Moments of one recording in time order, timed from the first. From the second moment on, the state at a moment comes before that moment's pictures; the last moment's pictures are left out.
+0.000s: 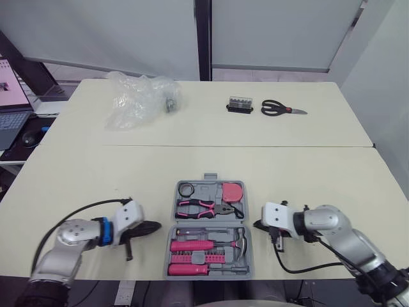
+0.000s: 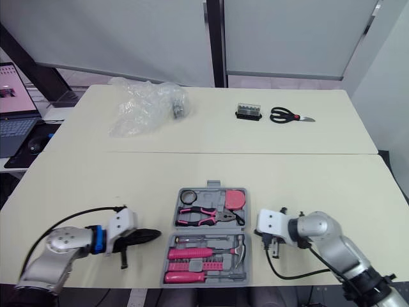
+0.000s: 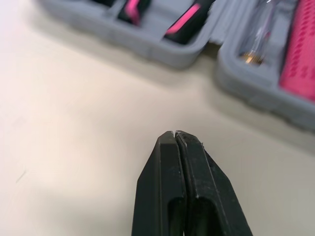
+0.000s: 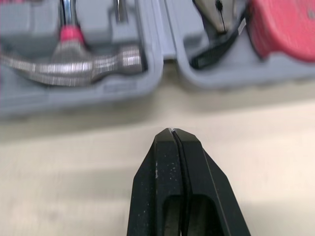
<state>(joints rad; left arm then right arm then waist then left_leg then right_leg) 0.04 0.82 0.06 0.21 -0.20 -0.07 -1.18 -0.07 -0.75 0.29 -0.29 -0.09 0.34 1.02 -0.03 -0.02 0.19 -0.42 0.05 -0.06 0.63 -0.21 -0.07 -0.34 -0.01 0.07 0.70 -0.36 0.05</state>
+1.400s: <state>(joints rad) -0.03 0.75 -0.35 -0.09 -0.07 -0.13 -1.26 -0.10 -0.76 0.16 -0.38 0.23 0.76 0.96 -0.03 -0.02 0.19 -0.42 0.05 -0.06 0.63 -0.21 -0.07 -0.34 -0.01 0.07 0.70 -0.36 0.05</state>
